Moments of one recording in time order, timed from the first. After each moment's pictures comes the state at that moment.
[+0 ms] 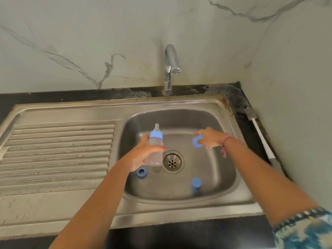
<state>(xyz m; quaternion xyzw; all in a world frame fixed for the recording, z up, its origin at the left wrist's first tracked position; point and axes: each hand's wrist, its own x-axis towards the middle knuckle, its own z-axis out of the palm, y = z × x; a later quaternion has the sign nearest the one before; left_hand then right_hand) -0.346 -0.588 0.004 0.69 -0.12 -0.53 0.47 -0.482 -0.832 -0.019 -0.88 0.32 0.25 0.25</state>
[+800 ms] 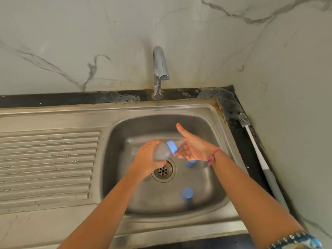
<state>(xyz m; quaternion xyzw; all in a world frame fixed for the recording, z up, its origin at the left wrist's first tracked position) -0.360 -0.635 -0.038 0.82 -0.38 -0.26 0.34 -0.468 -0.804 -0.010 -0.57 0.43 0.15 0.69</state>
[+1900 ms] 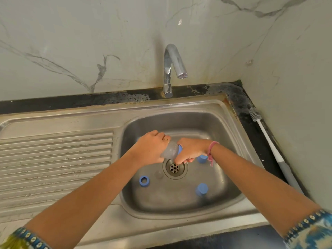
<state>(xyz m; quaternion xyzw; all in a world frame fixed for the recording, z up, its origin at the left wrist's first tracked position) -0.301 -0.627 0.000 0.70 -0.71 -0.01 -0.06 -0.430 -0.759 0.011 -0.80 0.20 0.29 0.48</state>
